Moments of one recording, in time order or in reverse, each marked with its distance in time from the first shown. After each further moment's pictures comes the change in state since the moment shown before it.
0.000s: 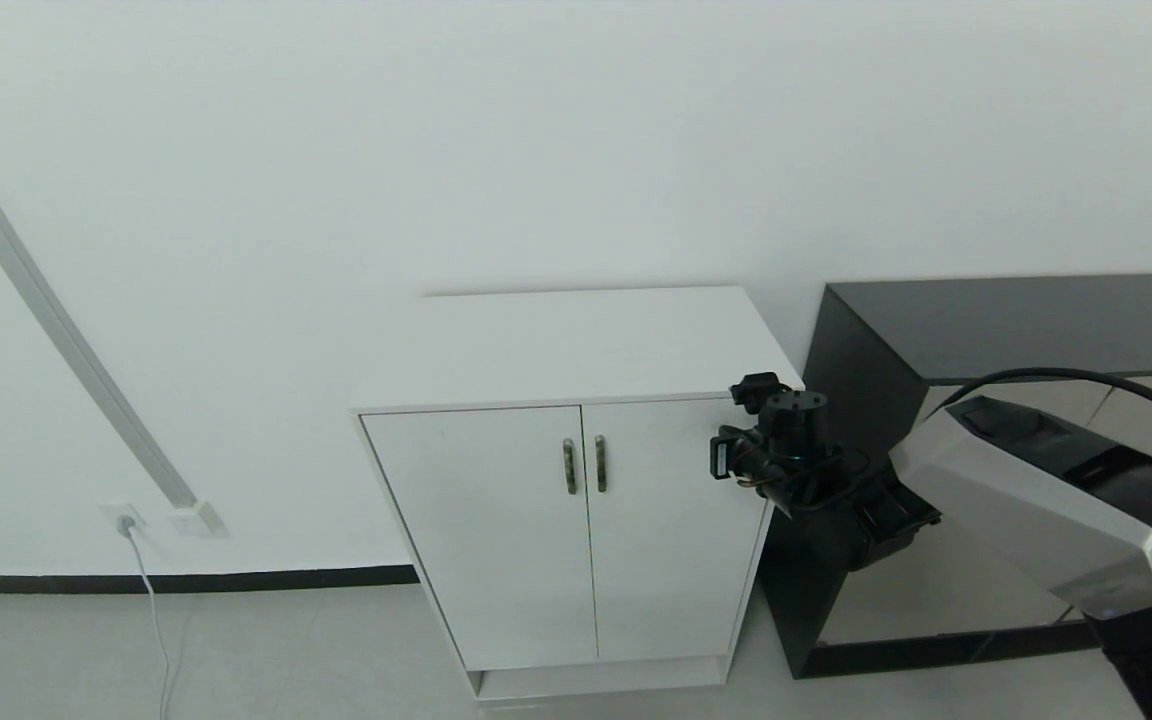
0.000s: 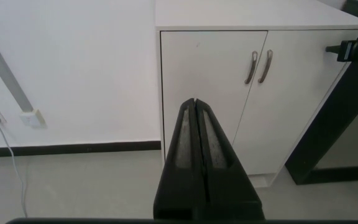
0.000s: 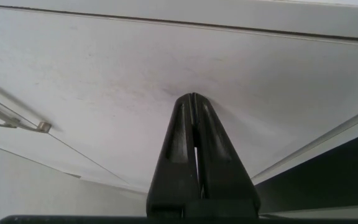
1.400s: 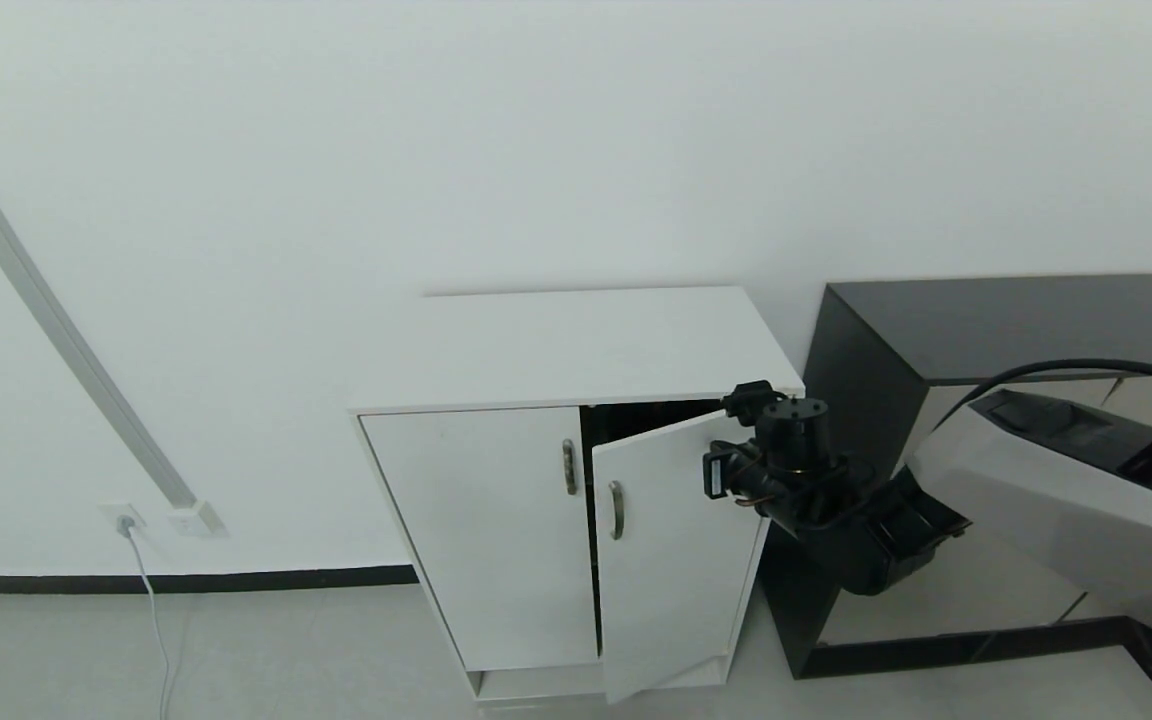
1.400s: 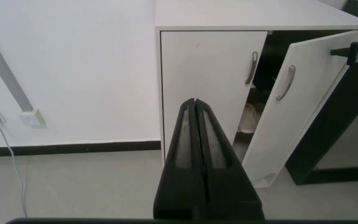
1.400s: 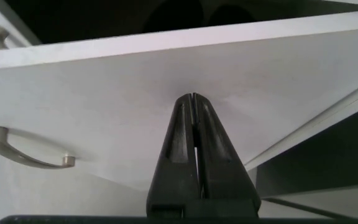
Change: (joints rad) left arm 0.000 0.000 0.000 0.000 0.001 -0.002; right arm 0.072 -0.110 0.165 -0.004 0.004 0.003
